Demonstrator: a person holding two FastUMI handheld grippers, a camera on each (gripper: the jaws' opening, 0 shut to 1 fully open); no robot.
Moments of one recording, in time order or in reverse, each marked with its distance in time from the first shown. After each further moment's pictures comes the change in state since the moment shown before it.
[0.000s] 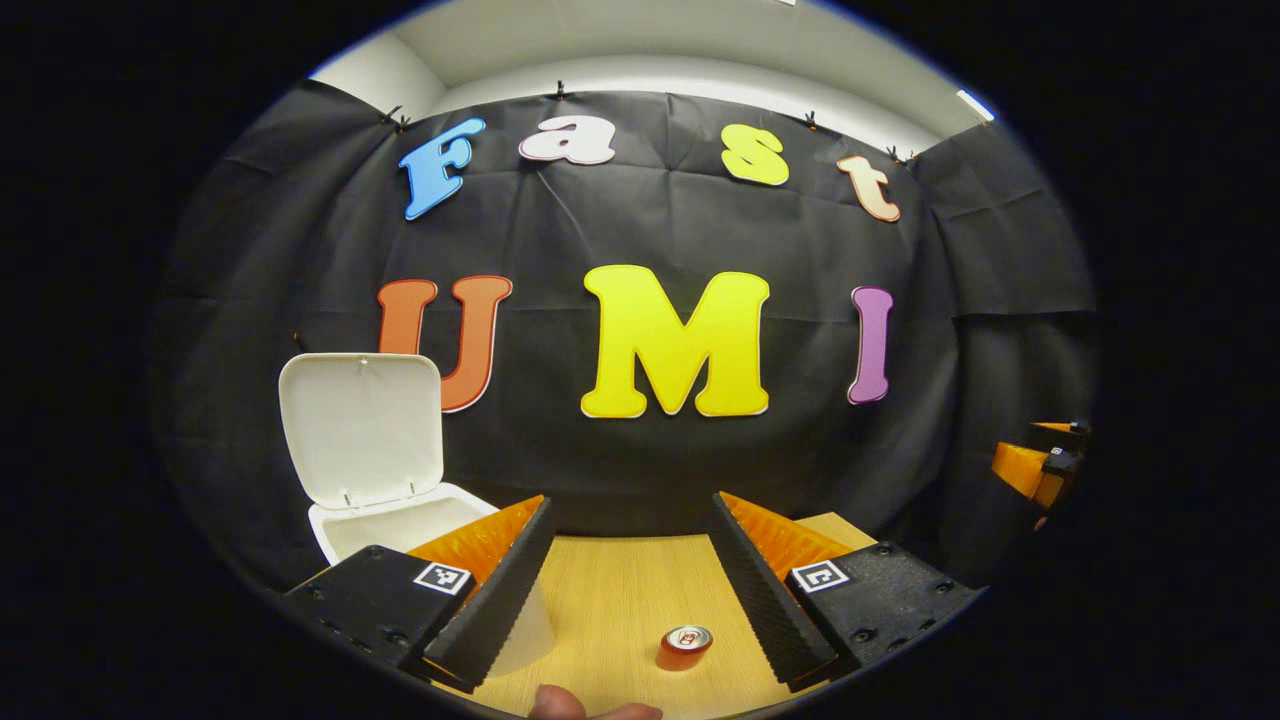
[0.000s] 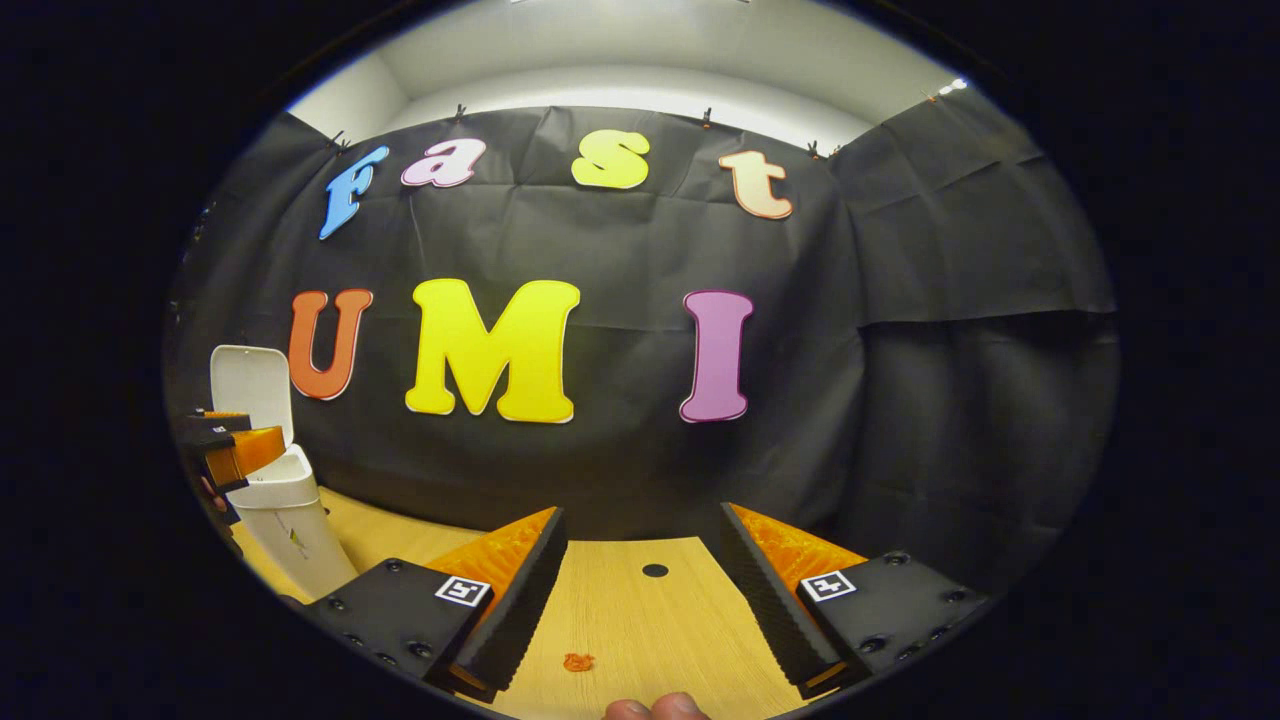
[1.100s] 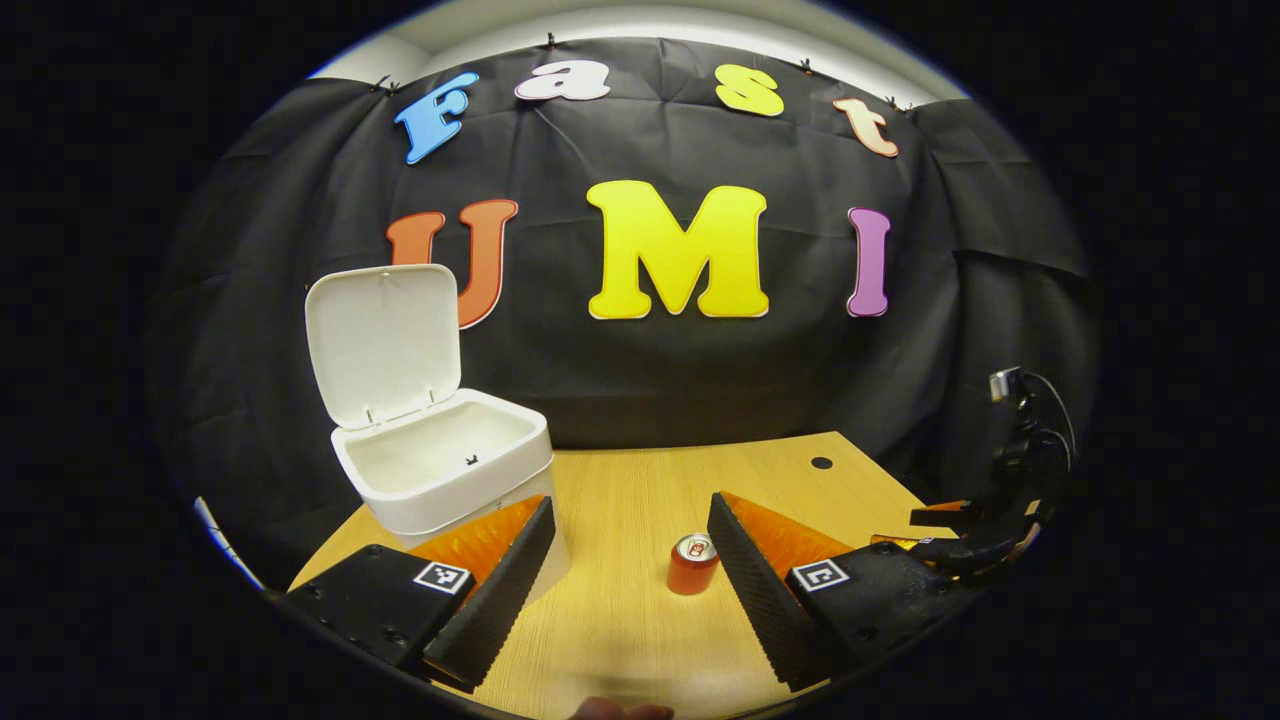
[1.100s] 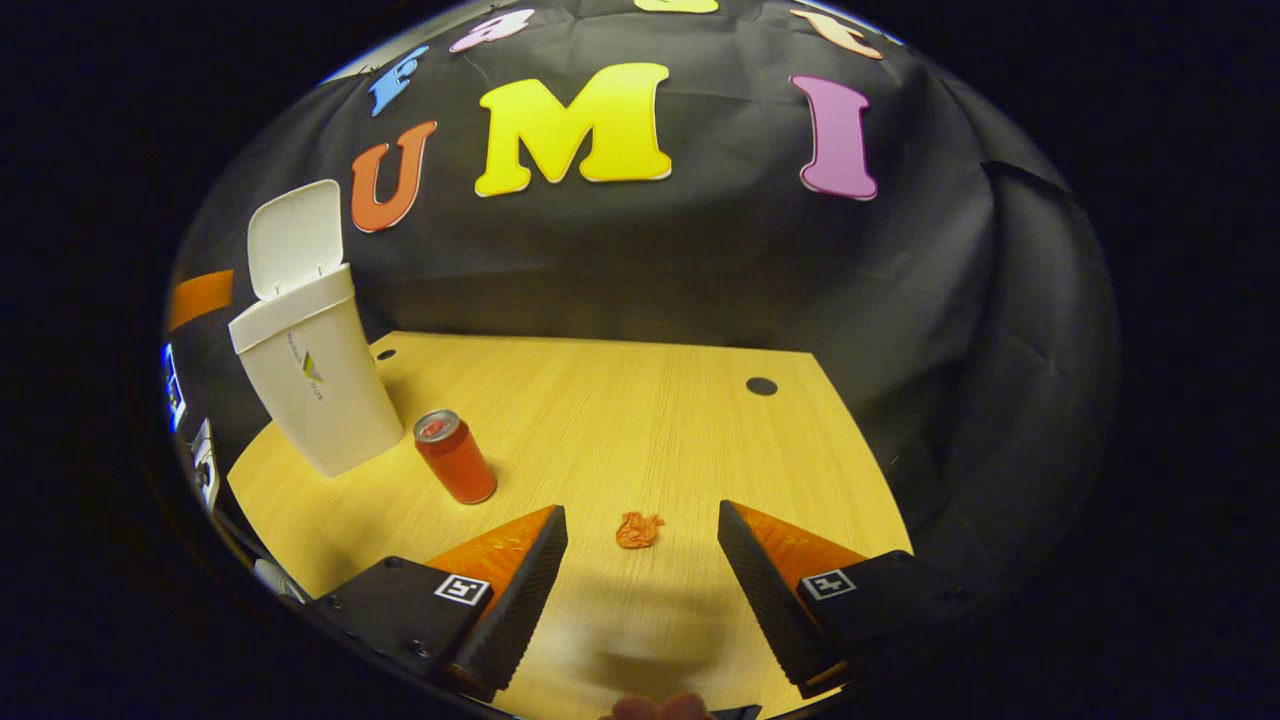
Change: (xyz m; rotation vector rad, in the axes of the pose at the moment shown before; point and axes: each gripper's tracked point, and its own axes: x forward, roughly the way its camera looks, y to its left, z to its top) left arm -0.059 0.011 -0.071 0.023 0.246 0.035; right arm 0.031 0.047 -0.251 -0.015 0.578 0.248
